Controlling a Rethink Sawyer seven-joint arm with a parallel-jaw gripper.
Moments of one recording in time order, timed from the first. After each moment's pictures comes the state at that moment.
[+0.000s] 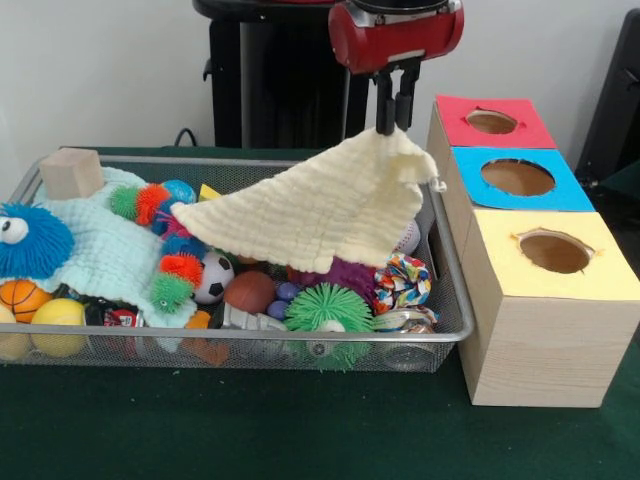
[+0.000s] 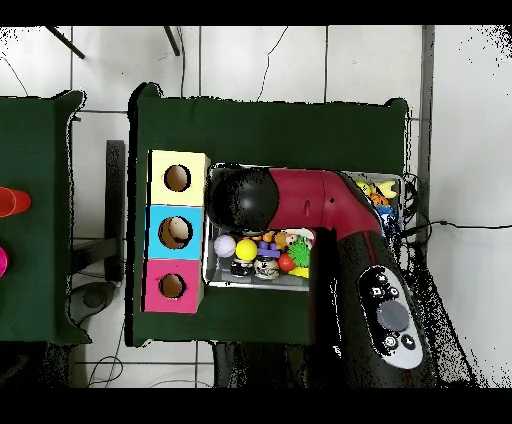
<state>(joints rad) -0.37 -0.82 0.28 1.60 -0.19 0.87 1.34</state>
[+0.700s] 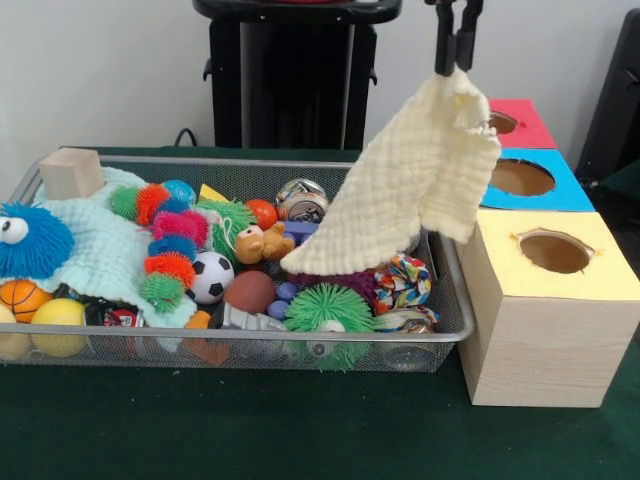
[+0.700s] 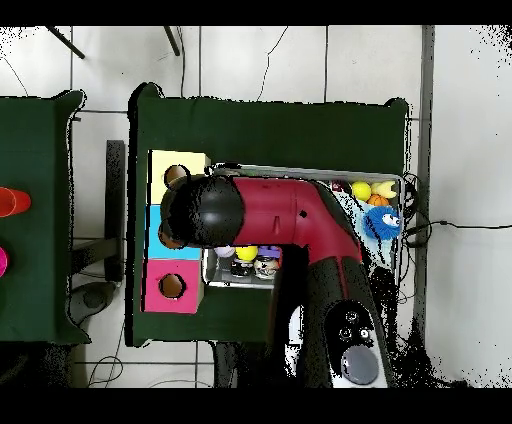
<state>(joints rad) -0.24 -0.92 0.19 1.62 -0.07 0.87 1.36</state>
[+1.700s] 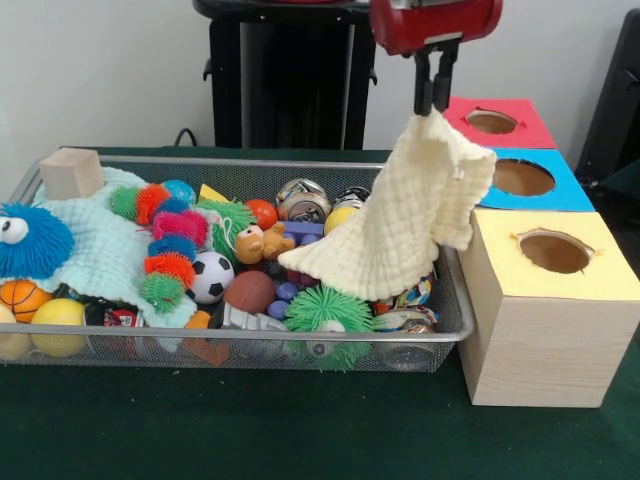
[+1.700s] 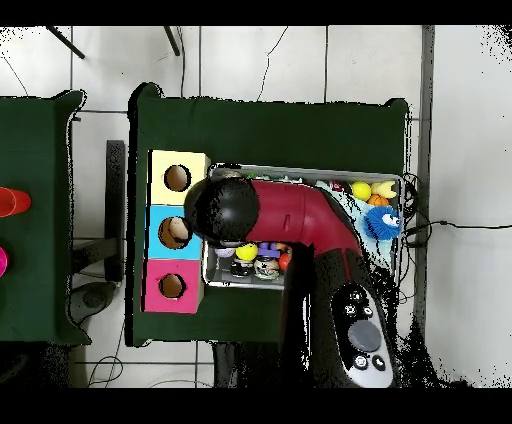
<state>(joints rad) -0.26 -0.84 0.16 1.64 -0.04 0.85 1.36</state>
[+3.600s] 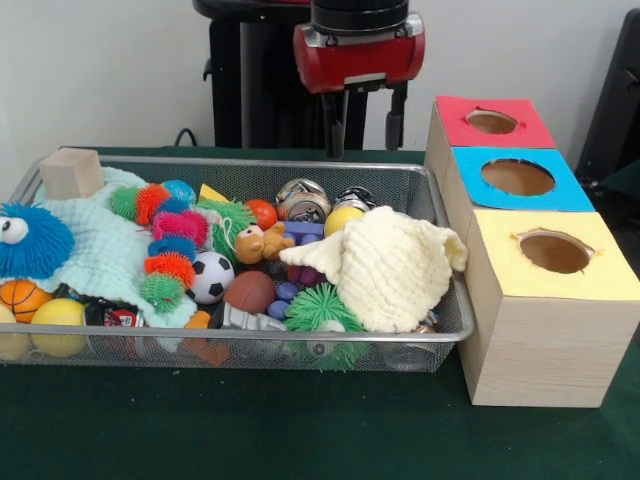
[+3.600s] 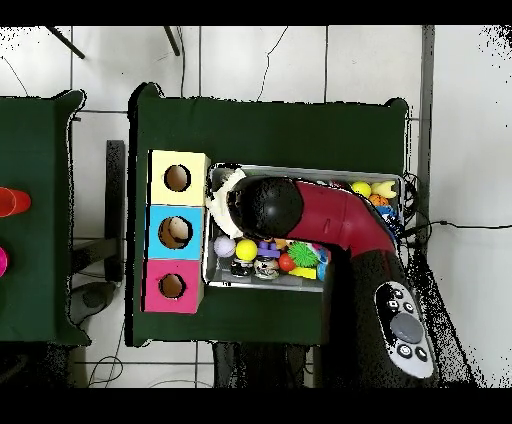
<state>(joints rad) -0.36 -0.79 0.16 1.64 -0.04 0.72 1.36</state>
